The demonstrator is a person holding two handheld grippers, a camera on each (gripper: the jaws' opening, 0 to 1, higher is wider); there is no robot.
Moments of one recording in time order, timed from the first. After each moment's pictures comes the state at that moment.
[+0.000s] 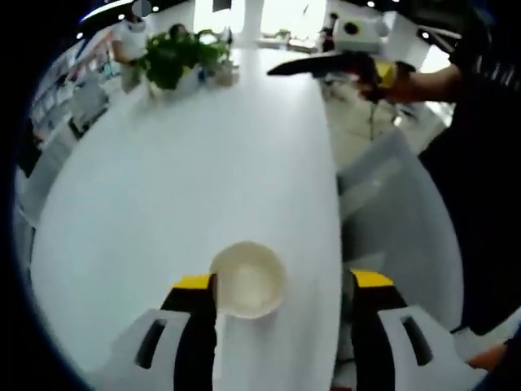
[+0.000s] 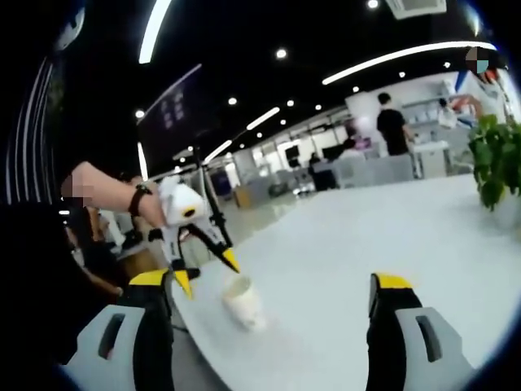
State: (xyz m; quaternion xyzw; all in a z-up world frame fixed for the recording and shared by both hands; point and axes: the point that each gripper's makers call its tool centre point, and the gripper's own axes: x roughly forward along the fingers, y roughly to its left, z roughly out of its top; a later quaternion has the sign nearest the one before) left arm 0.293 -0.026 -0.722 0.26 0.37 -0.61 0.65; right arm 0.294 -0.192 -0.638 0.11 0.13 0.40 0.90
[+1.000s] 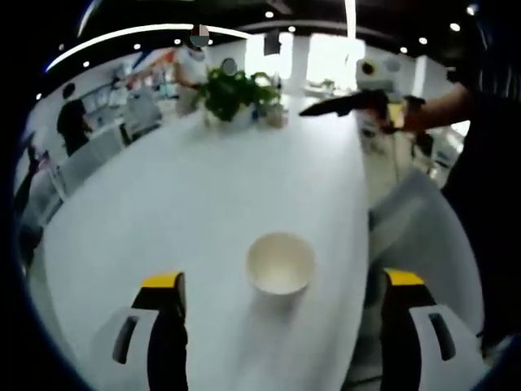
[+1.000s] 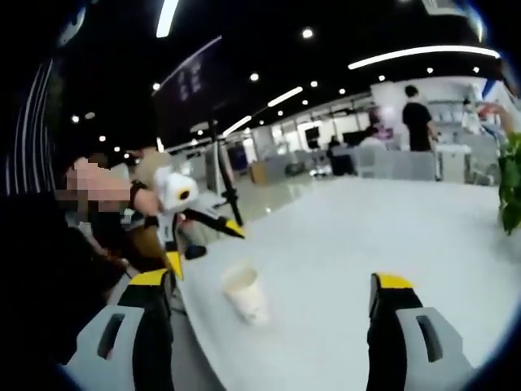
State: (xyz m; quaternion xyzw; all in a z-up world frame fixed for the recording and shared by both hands) left arm 0.307 0.013 -0.709 0.17 0.30 -0.54 0.77; right arm 0.306 -0.158 -0.637 0.04 0.17 0.46 0.87
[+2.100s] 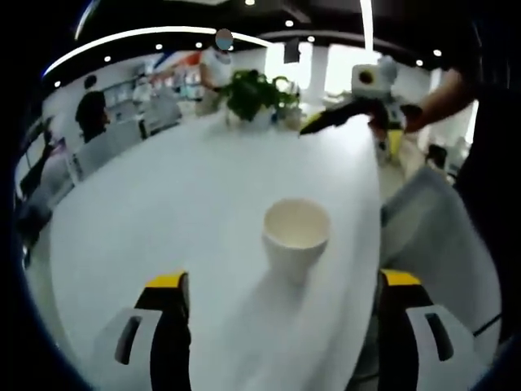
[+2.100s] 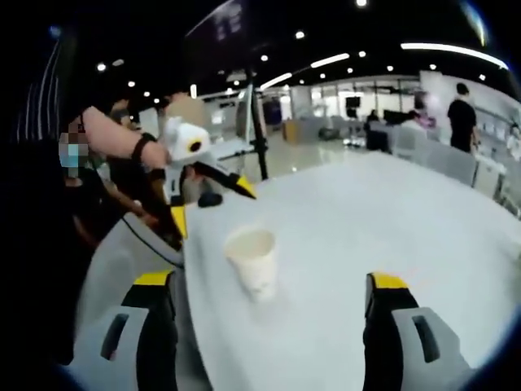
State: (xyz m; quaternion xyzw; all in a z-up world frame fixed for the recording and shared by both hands) left arm 0.305 0.051 -0.736 0.14 0.28 -0.51 0.80; right arm 0.303 -0.098 -0.700 -0.08 0.23 0.53 0.81
